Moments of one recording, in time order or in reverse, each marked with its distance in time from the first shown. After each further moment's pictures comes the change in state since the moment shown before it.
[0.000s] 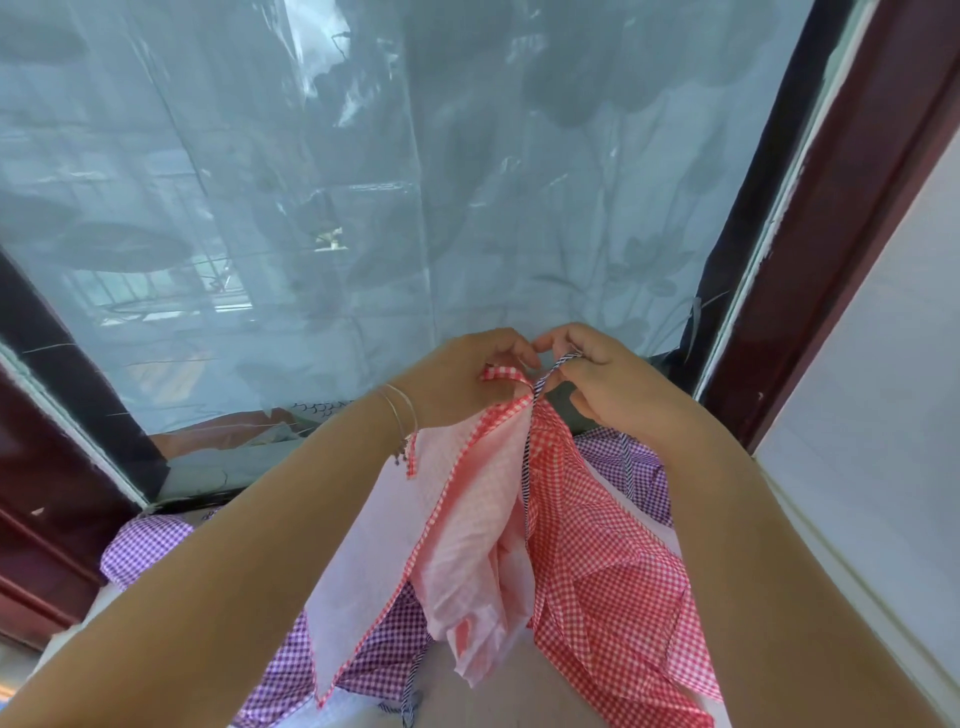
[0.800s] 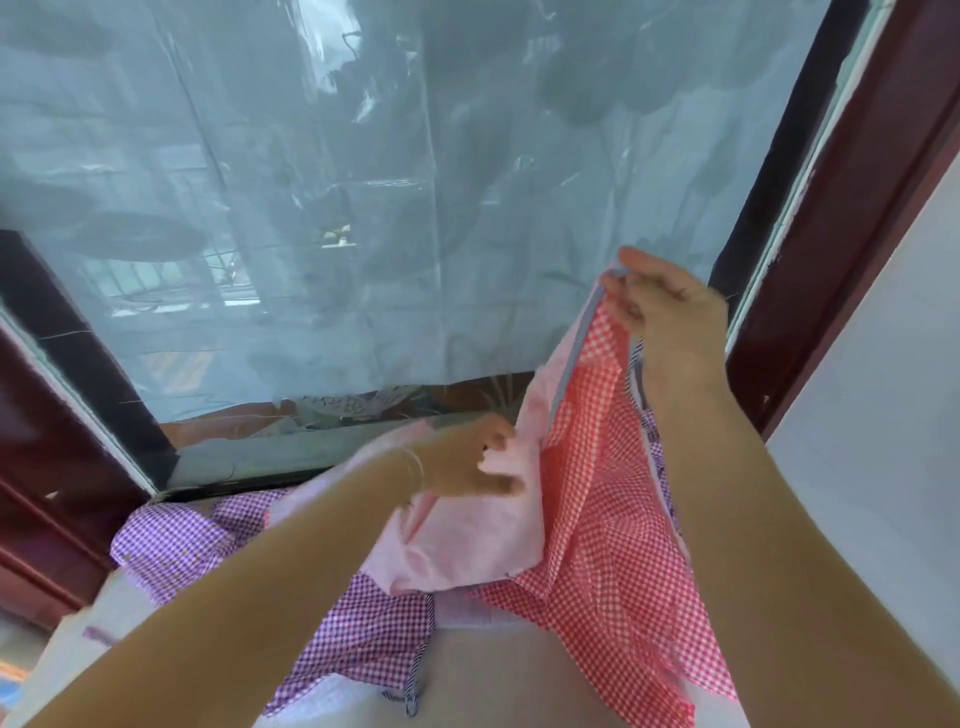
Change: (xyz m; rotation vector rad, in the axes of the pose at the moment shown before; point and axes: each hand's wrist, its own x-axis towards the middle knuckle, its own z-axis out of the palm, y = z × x) left_hand -0.042 -0.038 0.048 0.181 -0.328 -0.269; right_hand 0.008 -0.017 -0.008 0.773 0.600 -0.183
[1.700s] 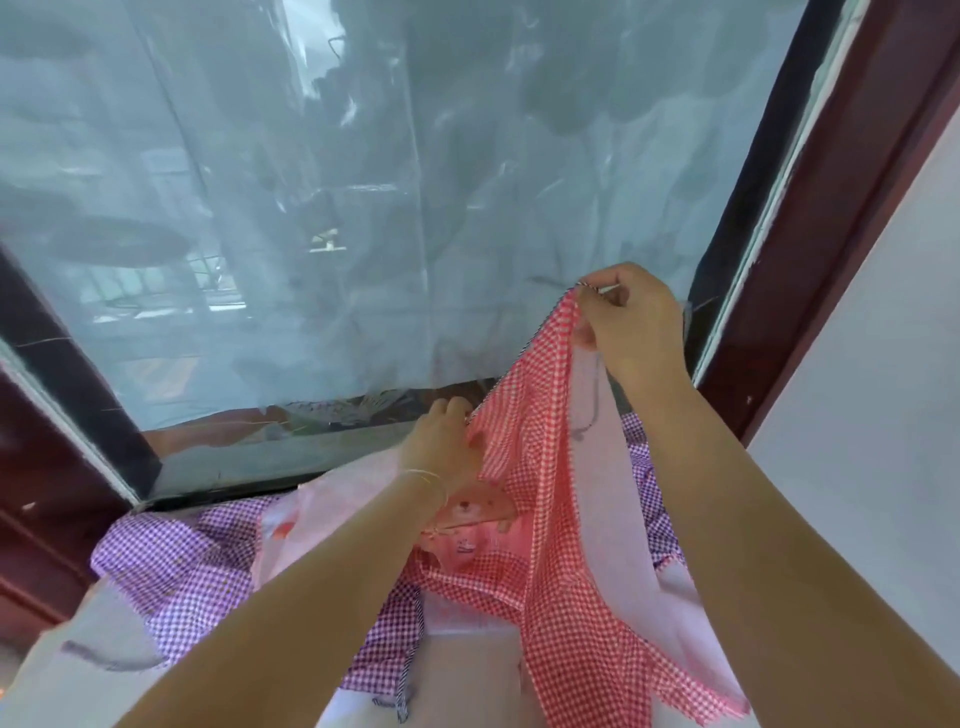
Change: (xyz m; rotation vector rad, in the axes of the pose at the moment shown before) left_hand 0.044 -0.018 0.031 0.050 0.516 -0.261; right_hand 0.022 0.020 -0.005 -0.743 -0.067 -0.236
